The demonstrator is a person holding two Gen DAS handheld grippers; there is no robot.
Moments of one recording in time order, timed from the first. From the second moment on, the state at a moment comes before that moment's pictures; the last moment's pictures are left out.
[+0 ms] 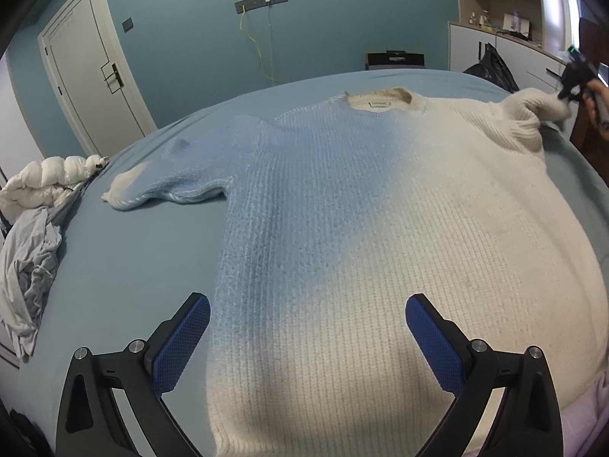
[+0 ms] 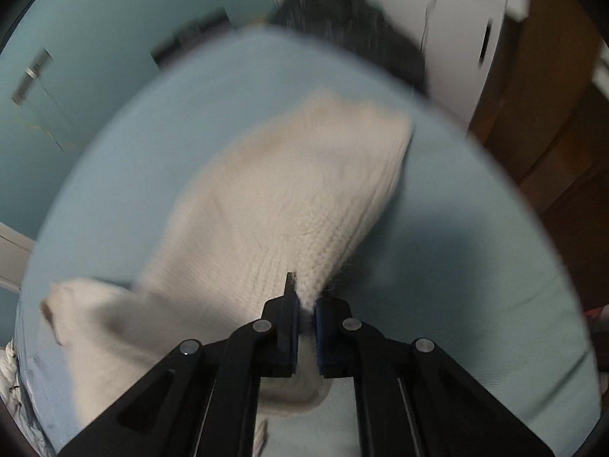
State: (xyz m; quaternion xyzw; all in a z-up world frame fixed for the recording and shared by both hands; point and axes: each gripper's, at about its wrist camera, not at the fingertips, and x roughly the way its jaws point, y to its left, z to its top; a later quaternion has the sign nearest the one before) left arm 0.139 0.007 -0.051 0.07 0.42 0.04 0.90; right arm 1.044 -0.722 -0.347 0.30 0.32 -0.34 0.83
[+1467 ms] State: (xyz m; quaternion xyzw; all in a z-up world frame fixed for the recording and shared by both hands) left arm 0.124 0.006 -0.042 0.08 0.40 0.03 0.91; right arm 0.920 -0.696 -0.246 0.14 0.21 -0.57 0.78
